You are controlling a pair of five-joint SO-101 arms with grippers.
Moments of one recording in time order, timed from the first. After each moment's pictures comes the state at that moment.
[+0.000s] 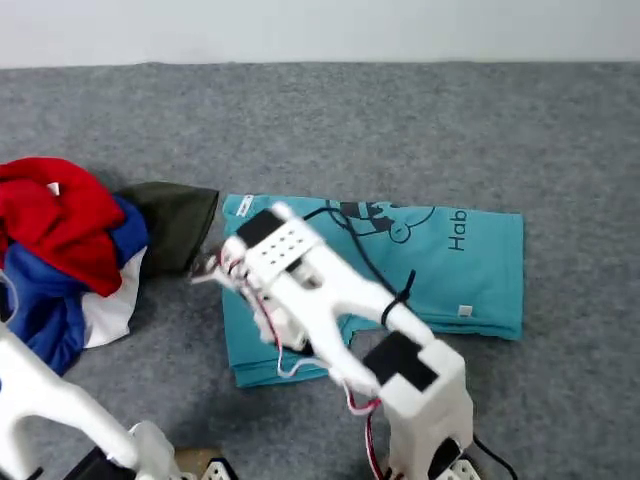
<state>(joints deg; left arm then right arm) -52.2 -24.9 10.3 93.1 -28.5 -46.7 20.2 -3.8 99.9 27.3</state>
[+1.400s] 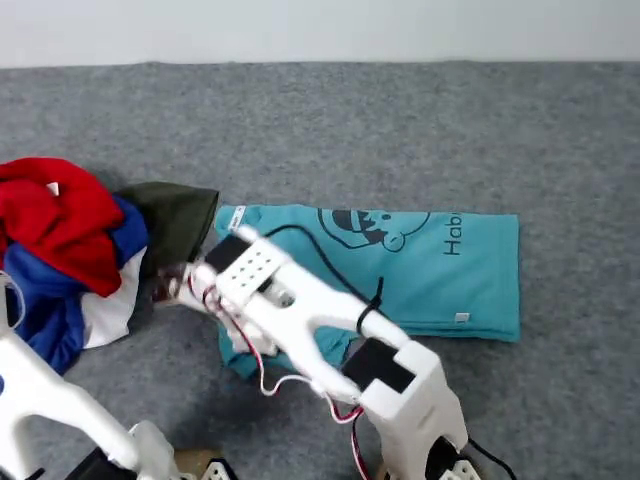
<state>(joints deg) -52.1 -25.2 14.3 93.1 -28.4 -51.5 25.1 -8.4 89.3 32.8</state>
